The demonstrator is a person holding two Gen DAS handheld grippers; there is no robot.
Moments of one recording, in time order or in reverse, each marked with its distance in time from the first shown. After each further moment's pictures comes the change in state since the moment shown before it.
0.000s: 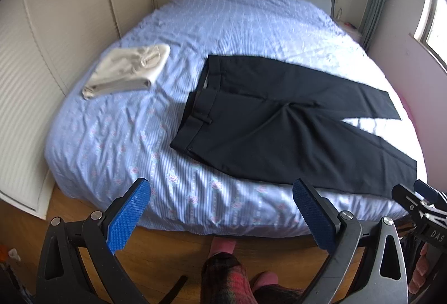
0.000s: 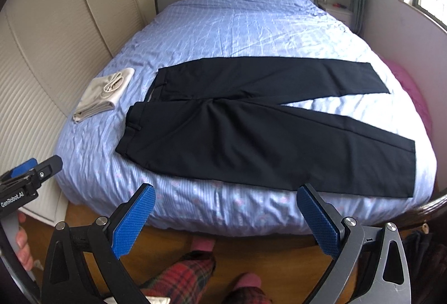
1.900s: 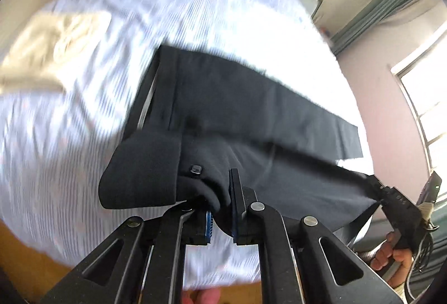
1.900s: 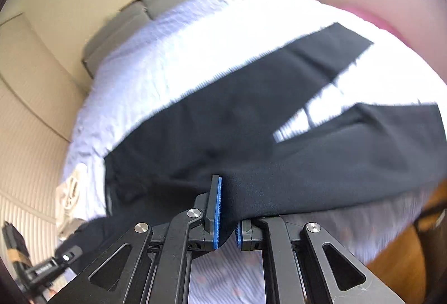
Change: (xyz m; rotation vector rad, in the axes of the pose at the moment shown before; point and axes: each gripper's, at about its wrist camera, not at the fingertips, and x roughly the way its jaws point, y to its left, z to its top) left arm 0.159 0.034 0.179 -0.148 0.121 -0.386; right arm 0.139 -0.080 0.135 0.458 -0.110 -0.067
